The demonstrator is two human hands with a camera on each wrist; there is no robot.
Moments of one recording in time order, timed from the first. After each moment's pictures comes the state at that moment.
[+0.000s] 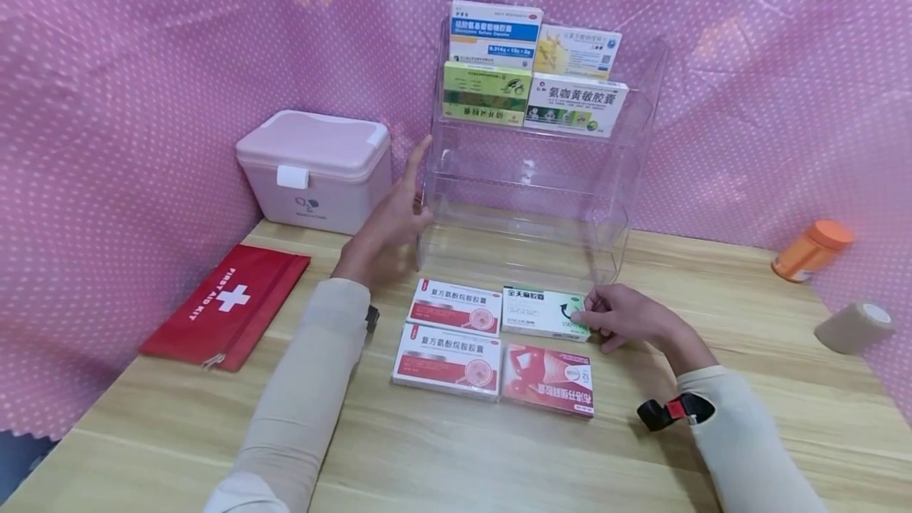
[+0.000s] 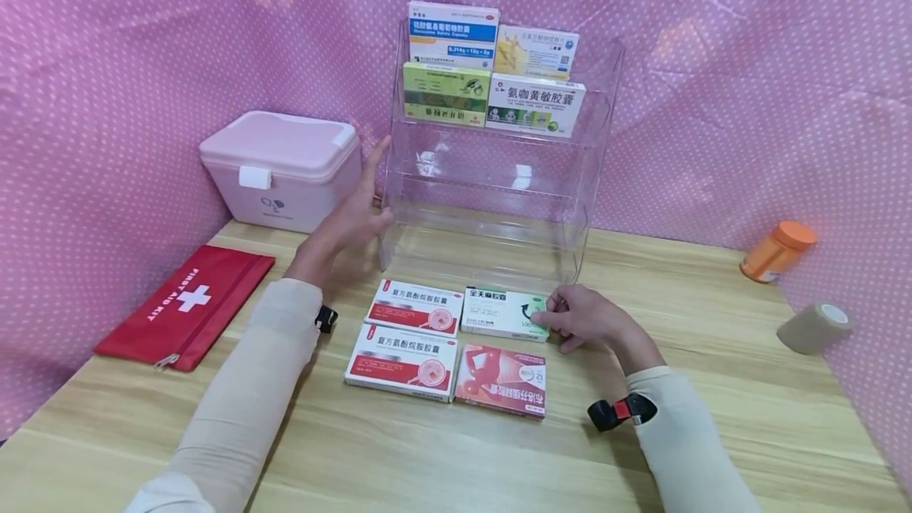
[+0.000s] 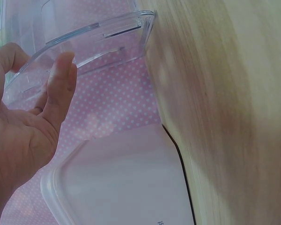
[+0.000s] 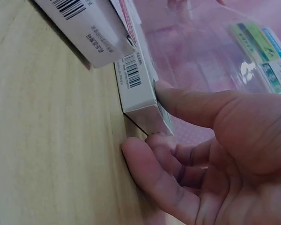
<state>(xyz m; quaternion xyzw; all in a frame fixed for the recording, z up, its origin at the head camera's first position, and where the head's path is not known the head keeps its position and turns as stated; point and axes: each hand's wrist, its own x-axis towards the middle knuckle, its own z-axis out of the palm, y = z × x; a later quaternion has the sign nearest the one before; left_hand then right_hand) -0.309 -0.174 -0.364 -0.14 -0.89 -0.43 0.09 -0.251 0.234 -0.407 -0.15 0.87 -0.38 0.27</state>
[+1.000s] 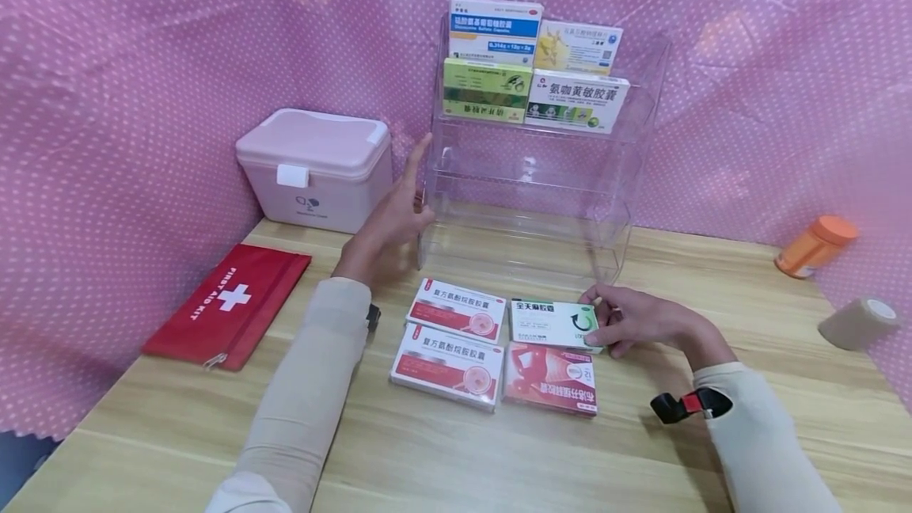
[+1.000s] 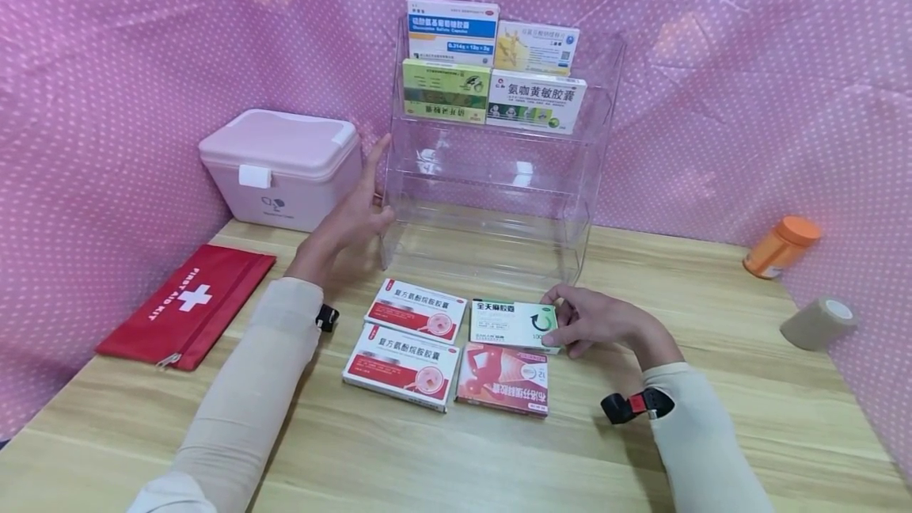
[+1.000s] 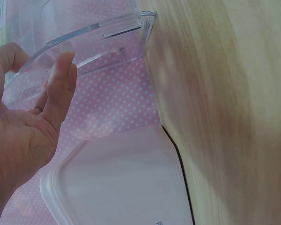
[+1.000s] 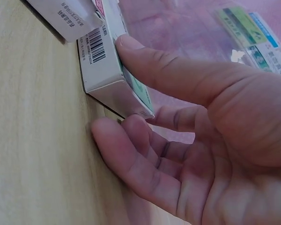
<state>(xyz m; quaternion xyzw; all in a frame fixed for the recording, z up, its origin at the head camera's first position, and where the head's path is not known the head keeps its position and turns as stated) -0.309 -0.174 -0.366 -0.14 -0.88 -0.44 0.09 -0.250 0.249 -0.403 -0.21 0.84 -0.38 0.32</state>
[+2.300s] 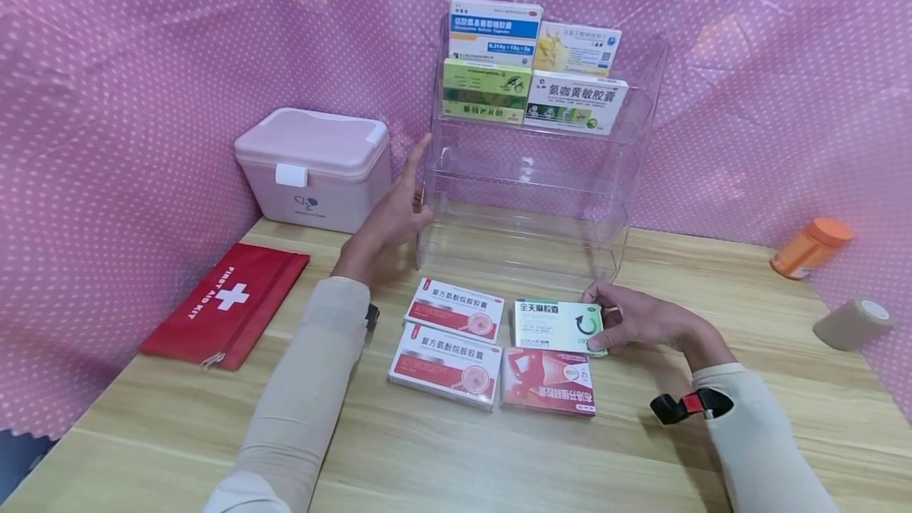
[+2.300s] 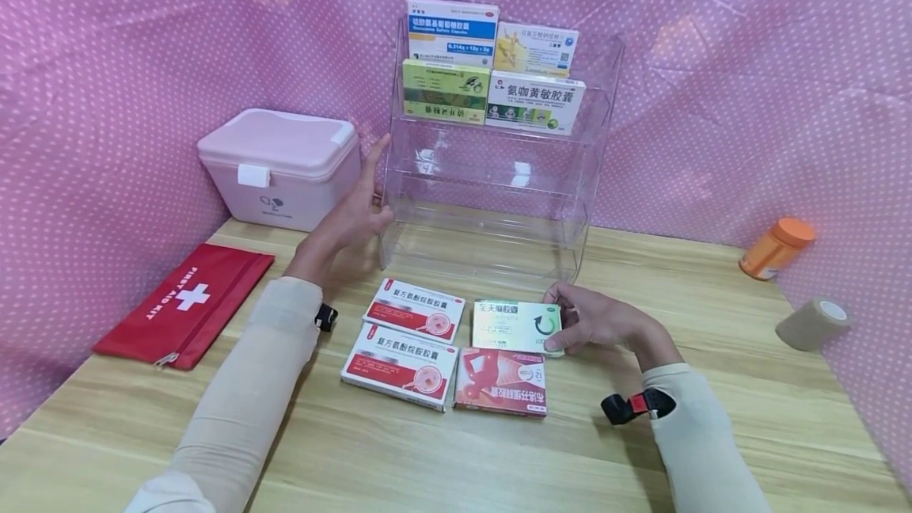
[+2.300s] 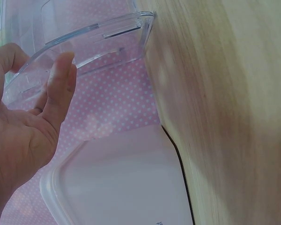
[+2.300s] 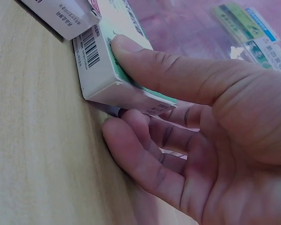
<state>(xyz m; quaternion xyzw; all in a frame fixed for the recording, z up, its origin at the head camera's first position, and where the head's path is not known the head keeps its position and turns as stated) -0.307 -0.174 -0.366 -0.15 -0.87 -0.45 0.09 -0.254 0.254 -0.407 -0.24 0.84 -0.38 0.30</state>
